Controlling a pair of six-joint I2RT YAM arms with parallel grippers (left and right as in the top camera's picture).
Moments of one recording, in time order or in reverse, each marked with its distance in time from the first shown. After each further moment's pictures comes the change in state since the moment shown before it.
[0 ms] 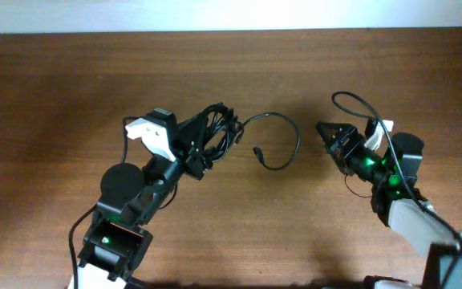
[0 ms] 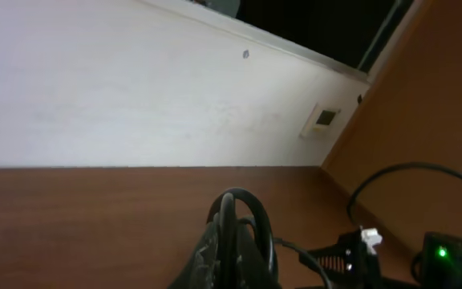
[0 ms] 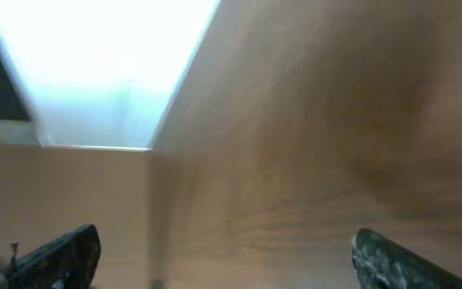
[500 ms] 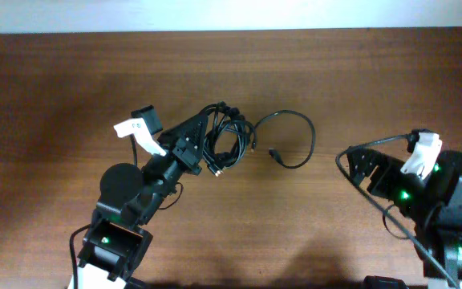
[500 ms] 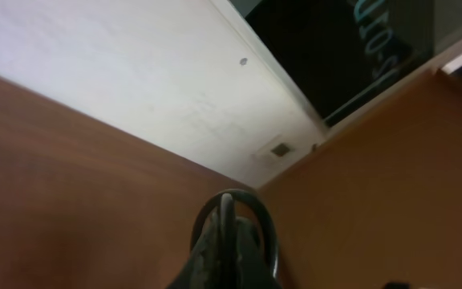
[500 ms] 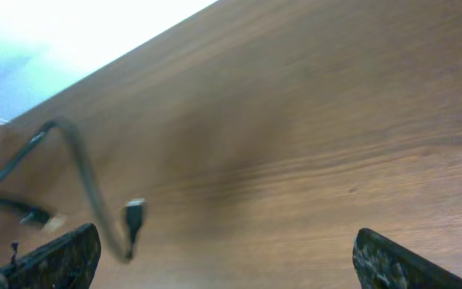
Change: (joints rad) left arm 0.002 -0.001 0.000 0.002 0.008 -0.488; right arm -0.003 -0.632 0.394 -1.161 0.332 -0.546
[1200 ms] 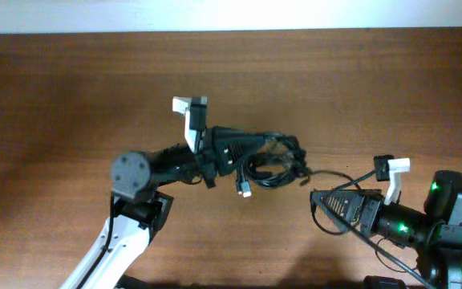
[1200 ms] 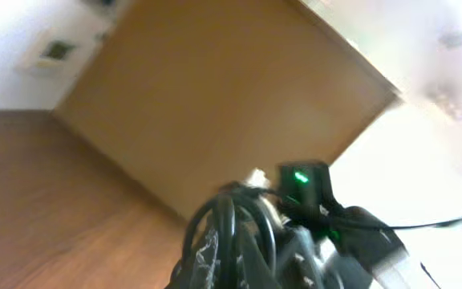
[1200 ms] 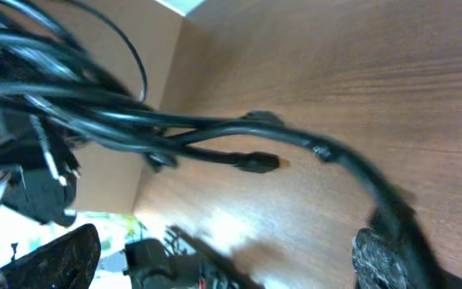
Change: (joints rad) left arm 0.001 0.324 -0.008 0.755 0.790 -0.152; right arm 0.000 -0.072 0.006 -0.228 -0.582 -0.069
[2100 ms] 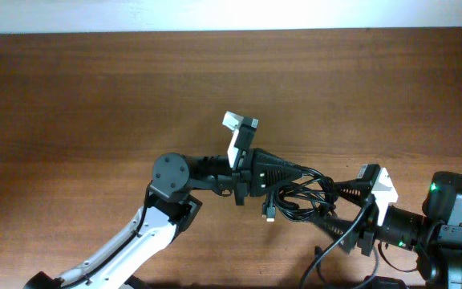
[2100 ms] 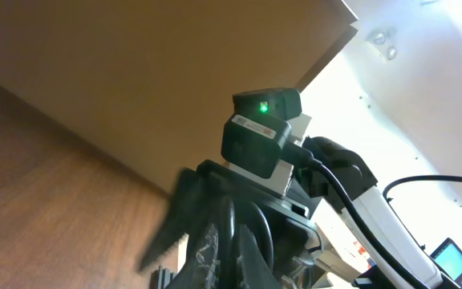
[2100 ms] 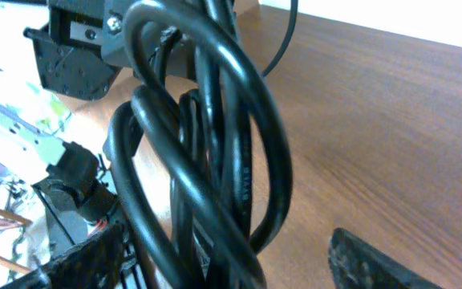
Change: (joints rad) left arm -0.205 0.149 0.000 0.117 0.055 -0.001; right arm 0.000 0.000 0.001 -0.024 -0.143 -0.767
